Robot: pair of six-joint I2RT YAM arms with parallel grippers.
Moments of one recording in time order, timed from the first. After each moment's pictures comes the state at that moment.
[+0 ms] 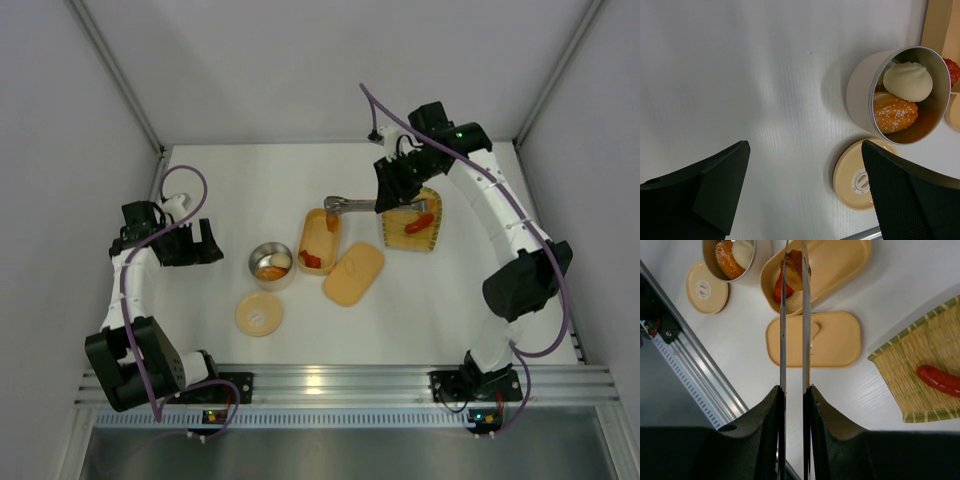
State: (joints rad) left arm 0.33 1.26 0.94 -0.68 0.50 0.19; right arm 0.38 1.79 1.98 -1.27 -0.52 -0.25
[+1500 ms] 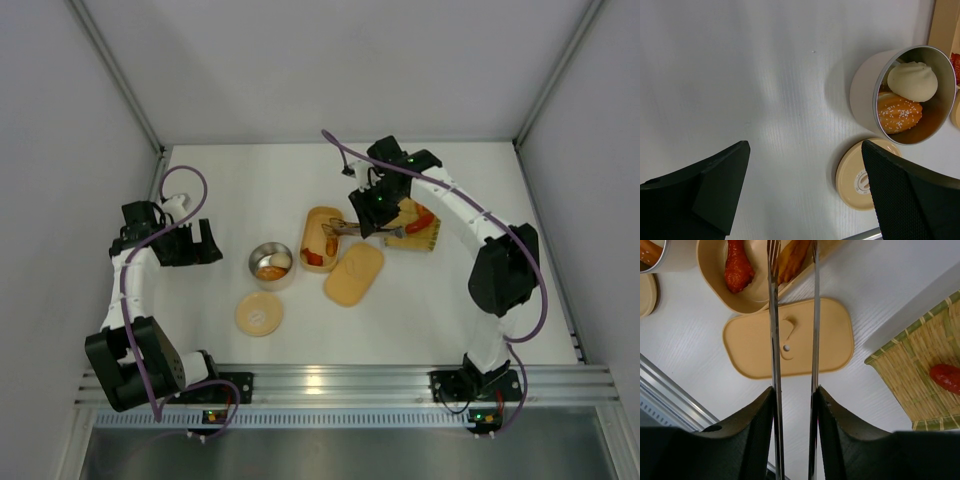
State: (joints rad) left arm 0.33 1.26 0.94 -0.68 0.49 0.19; right arm 0.52 1.86 1.73 -1.06 -0.29 -0.12
